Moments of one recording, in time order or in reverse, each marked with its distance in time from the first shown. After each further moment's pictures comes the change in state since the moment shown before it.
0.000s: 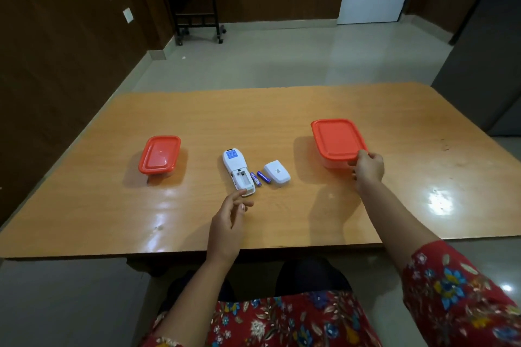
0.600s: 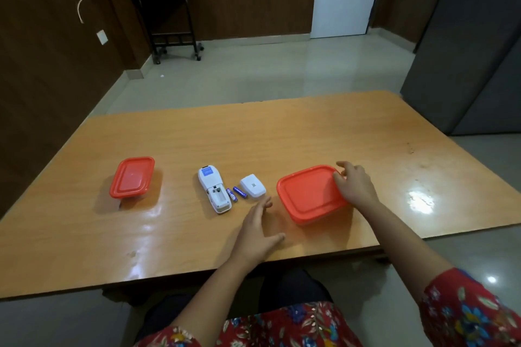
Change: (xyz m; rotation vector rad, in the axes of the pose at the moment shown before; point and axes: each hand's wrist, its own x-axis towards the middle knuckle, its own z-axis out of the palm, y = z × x) left_hand 0.015 0.013 0.080 0.077 -0.392 0.000; right_hand -0.017 -0.009 -0.064 -0.859 -0.238 -0.492
